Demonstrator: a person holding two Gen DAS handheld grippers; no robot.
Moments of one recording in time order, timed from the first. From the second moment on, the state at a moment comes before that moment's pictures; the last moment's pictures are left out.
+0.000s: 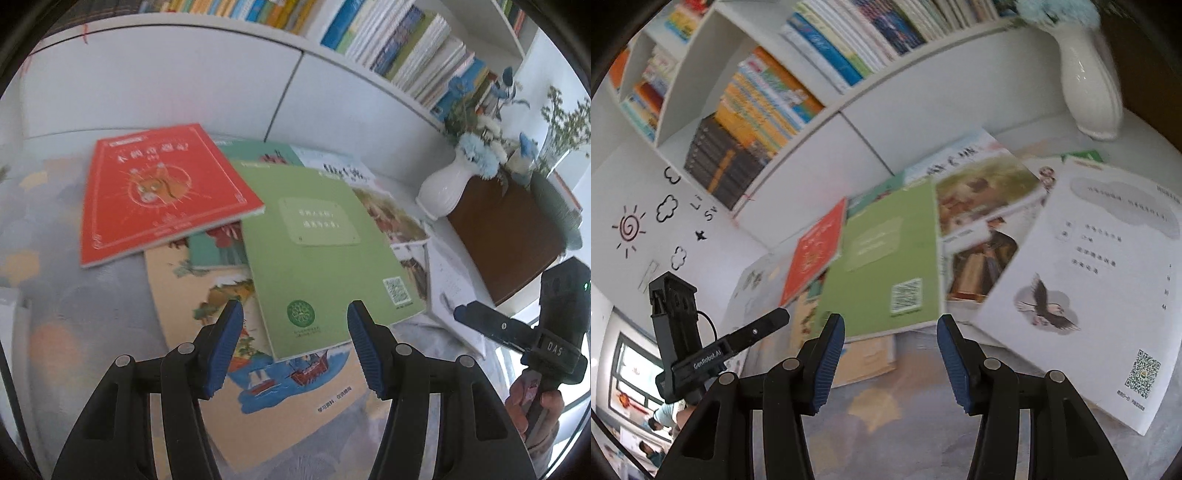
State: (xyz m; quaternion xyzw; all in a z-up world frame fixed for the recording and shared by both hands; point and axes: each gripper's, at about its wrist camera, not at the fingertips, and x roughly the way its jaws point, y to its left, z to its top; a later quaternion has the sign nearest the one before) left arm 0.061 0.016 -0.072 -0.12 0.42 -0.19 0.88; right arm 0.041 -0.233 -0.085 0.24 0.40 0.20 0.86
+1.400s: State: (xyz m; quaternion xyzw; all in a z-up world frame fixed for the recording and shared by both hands) left arm 0.047 -0.050 -0.084 -0.08 0.42 -0.29 0.86; right arm -0.004 -0.385 -0.141 0.37 0.43 0.19 0.80
